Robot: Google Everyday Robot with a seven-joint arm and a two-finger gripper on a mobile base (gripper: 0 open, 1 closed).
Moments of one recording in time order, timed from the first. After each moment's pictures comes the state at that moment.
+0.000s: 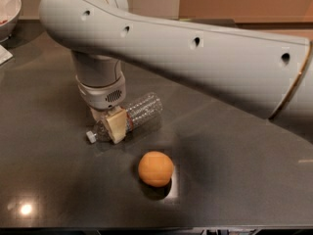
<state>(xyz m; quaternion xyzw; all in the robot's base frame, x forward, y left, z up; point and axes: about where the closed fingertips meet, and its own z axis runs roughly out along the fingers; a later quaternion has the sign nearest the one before) 0.467 0.107 0.839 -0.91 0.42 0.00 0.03</state>
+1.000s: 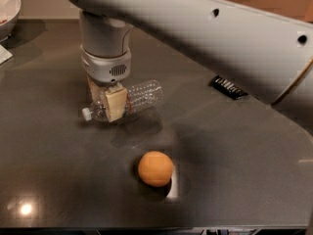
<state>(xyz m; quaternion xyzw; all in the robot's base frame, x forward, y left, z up) 0.485 0.108 0.884 -0.90 0.43 0.04 0.07</state>
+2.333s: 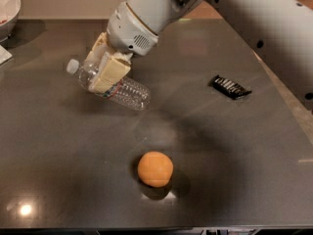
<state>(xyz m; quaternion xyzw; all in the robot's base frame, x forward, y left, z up) 0.497 0.124 0.960 -0.77 0.50 0.28 0.28</state>
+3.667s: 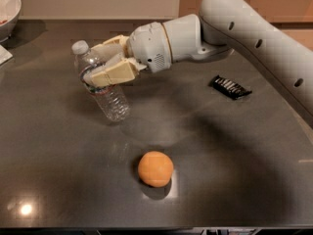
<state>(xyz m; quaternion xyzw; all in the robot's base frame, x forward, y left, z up) 0.495 0.117 0.984 -0.63 0.46 0.45 0.43</state>
